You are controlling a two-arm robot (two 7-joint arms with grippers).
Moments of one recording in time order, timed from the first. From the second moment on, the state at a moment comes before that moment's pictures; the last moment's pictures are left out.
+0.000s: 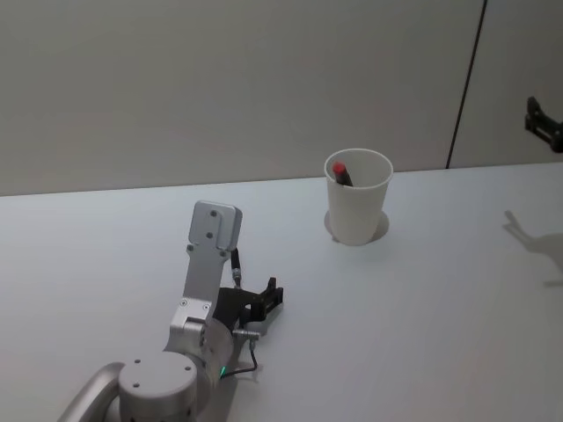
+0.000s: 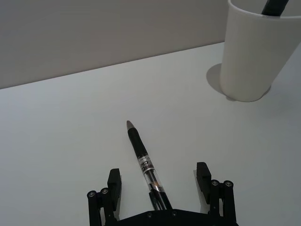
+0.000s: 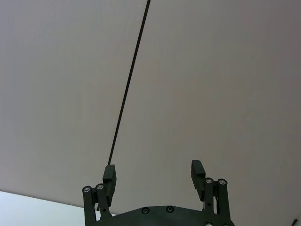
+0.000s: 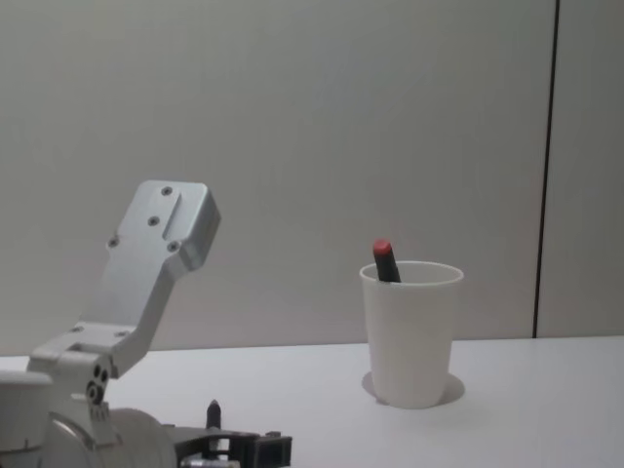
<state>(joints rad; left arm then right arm) -0.06 0.20 0.41 -1.72 -0.32 0.53 0.31 0.28 0.40 -0.13 -1.54 0.12 0.09 0.04</state>
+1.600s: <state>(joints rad) -0.05 0.20 0.41 -1.72 -0.32 0.50 0.29 0.28 0.40 -0.13 -1.54 0.12 0.09 0.04</state>
